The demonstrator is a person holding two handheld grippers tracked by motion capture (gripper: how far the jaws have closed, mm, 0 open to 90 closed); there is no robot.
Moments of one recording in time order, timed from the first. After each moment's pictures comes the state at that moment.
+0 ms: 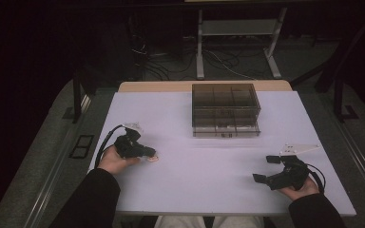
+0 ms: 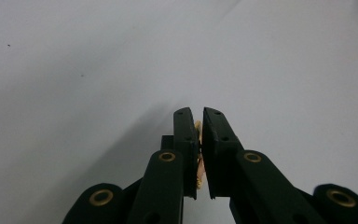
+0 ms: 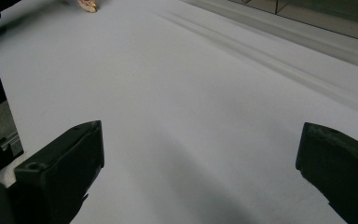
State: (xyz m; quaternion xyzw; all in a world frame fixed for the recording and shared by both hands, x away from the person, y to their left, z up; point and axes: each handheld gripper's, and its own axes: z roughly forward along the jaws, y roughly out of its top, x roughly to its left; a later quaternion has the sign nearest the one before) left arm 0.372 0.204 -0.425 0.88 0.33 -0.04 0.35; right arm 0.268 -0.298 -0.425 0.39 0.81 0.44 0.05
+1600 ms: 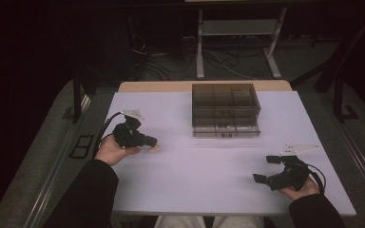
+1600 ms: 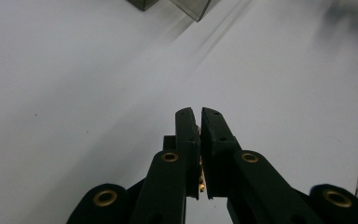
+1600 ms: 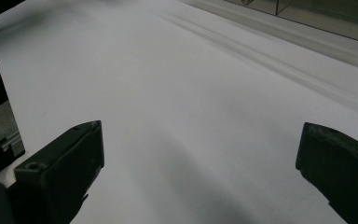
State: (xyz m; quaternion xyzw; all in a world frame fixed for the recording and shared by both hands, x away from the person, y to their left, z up) left arm 0.375 0.190 -0.366 0.88 0.30 -0.01 0.36; right arm 0.267 -0.298 -0.424 0.39 0.81 0.44 0.05
